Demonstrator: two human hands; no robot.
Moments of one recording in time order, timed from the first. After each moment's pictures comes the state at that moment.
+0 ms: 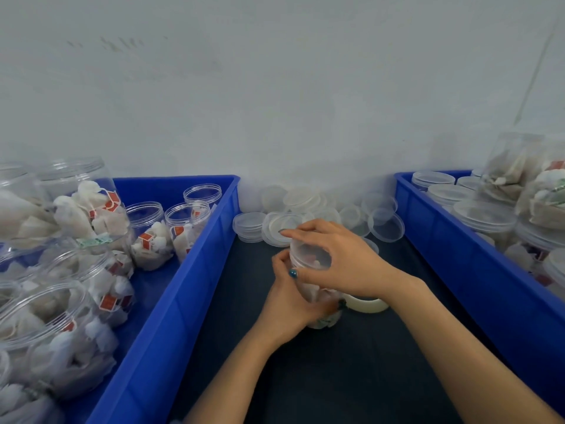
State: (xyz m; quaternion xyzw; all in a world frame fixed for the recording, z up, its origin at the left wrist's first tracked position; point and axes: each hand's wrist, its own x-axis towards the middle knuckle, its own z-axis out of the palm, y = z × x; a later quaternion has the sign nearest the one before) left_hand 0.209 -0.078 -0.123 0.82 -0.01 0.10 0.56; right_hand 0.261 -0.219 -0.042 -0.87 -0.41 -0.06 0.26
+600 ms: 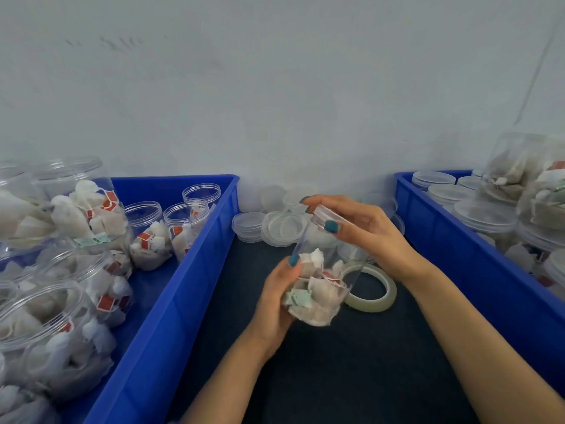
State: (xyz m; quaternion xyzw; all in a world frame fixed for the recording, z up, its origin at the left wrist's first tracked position) left_hand 0.195 -0.078 -0.105 0.56 -0.03 0.01 0.83; right_hand 0.270 -0.245 -0.025 -0.70 -0.44 0.02 0.57
